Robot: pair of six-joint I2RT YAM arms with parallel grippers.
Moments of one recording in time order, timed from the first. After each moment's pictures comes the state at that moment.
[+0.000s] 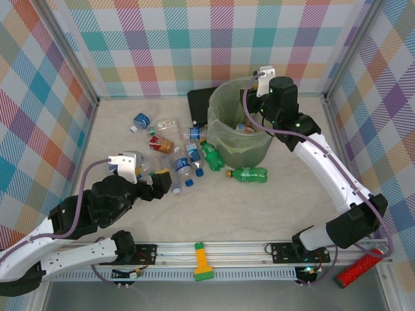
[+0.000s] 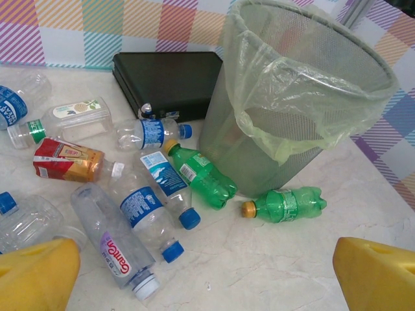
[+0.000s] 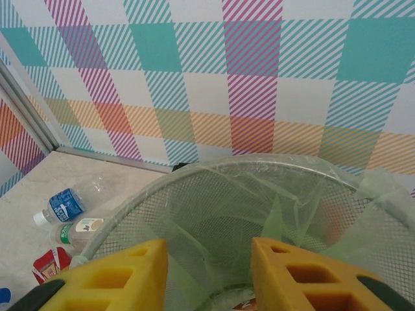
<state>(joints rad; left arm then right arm) -1.10 0.61 1.01 -0.85 -0.59 -0.57 0.47 1.42 1.50 -0.35 0.06 0.12</state>
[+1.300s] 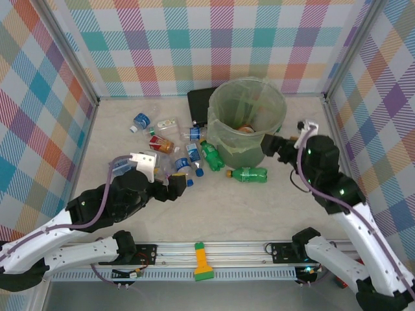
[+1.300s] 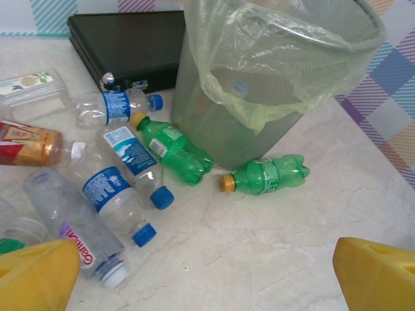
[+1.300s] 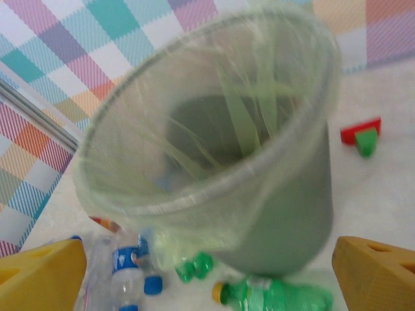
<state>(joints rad) -1.10 0.73 1.00 -0.78 -0.47 -0.57 0.46 0.73 0.98 -0.60 0.11 0.53</state>
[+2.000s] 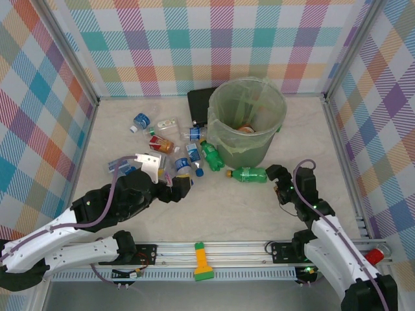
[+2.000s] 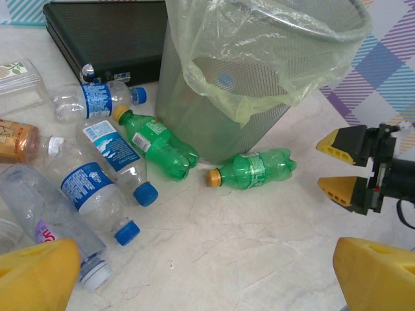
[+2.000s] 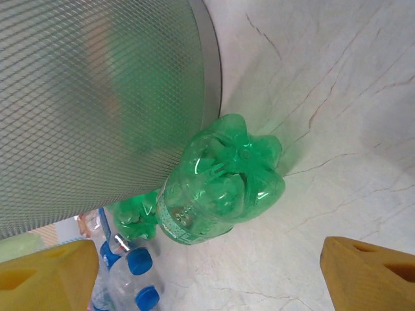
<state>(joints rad) -1.10 0.72 0.97 -0.74 -0.43 -0.58 0.23 0.70 0.29 -0.22 -0.21 1.26</state>
